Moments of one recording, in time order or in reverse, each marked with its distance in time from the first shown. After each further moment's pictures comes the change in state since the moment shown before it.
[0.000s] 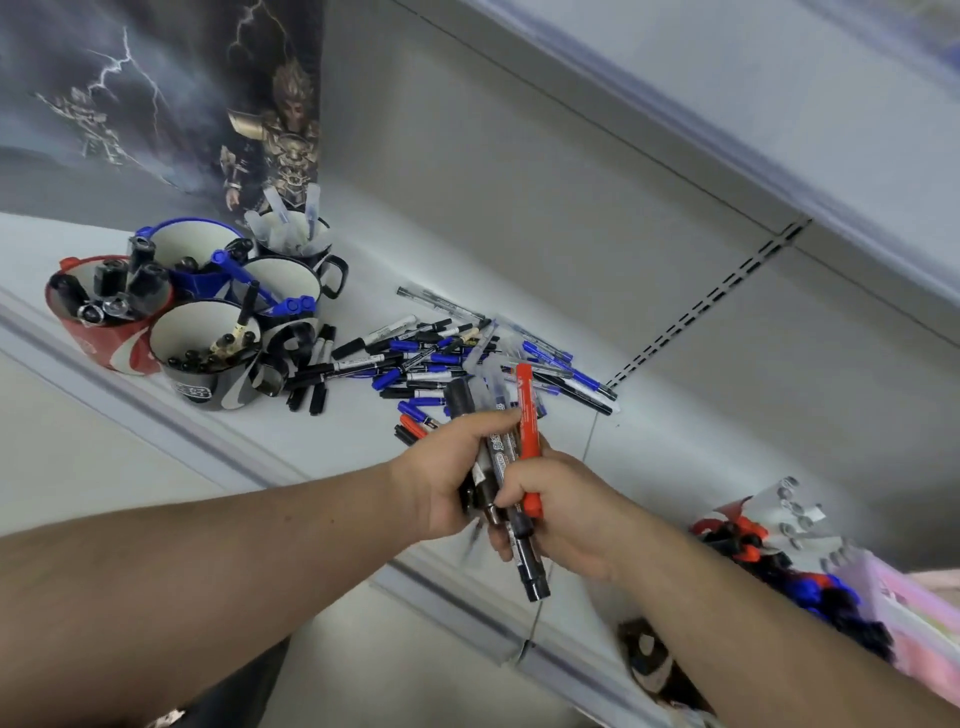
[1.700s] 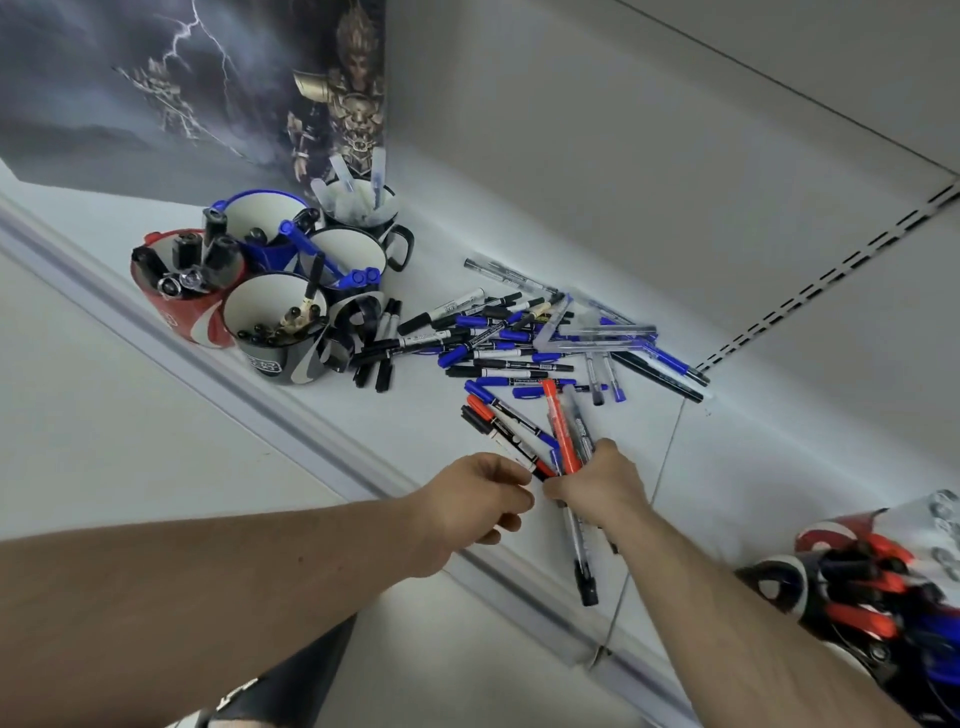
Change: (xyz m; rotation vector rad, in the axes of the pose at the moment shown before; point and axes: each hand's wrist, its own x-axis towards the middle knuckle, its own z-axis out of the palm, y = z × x) left_hand -0.004 -0.038 -0.064 0.460 0.304 -0.018; right_hand 0.136 0.081 -0.044 -0.702 0.573 0.144
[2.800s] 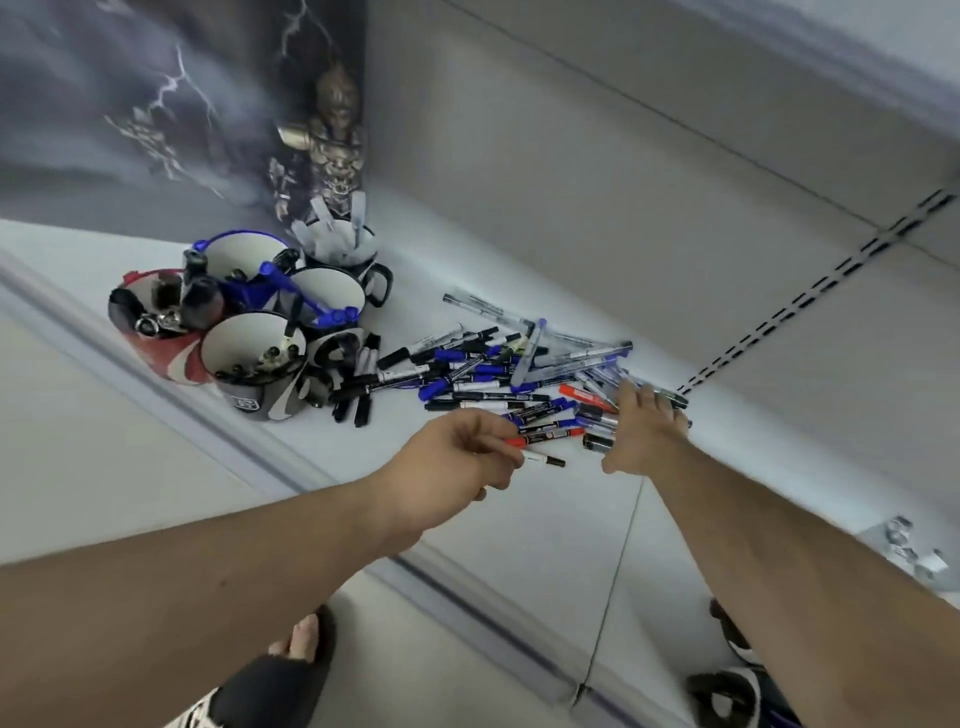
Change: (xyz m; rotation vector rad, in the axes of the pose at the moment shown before) left_hand -0.020 0.057 -0.011 0.009 0.077 0.296; right_hand 0.075 -0.015 -0.093 -0.759 0.124 -0.192
